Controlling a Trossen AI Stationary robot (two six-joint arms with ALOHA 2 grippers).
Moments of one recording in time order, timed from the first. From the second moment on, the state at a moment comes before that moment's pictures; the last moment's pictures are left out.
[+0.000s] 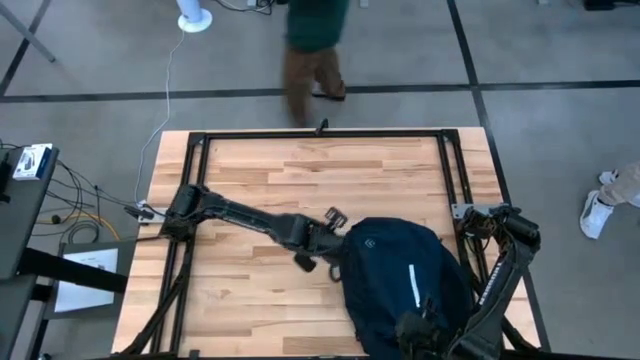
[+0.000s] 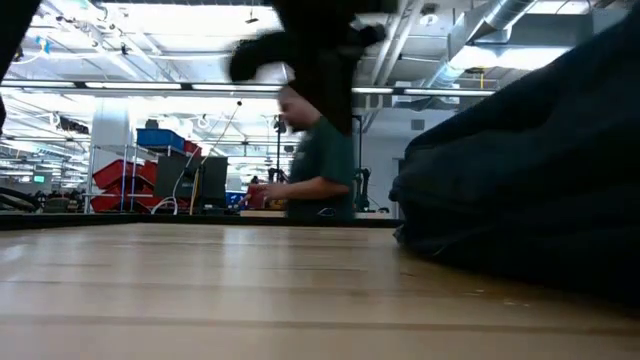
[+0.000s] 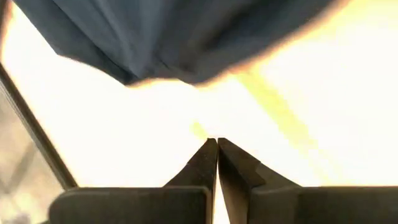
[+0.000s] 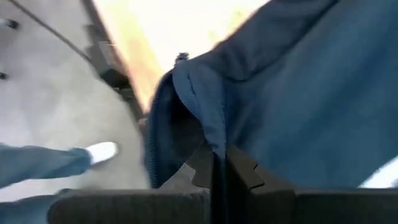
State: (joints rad) left arm -0.26 2.03 1.78 -1.00 -0.42 0.50; right arm 1.00 1.94 1.76 -1.24 0.53 1.46
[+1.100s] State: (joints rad) left arm -0.22 1.92 1.61 -0.57 -0.30 0.68; right arm 1.04 1.94 2.11 -1.25 0.47 1.65
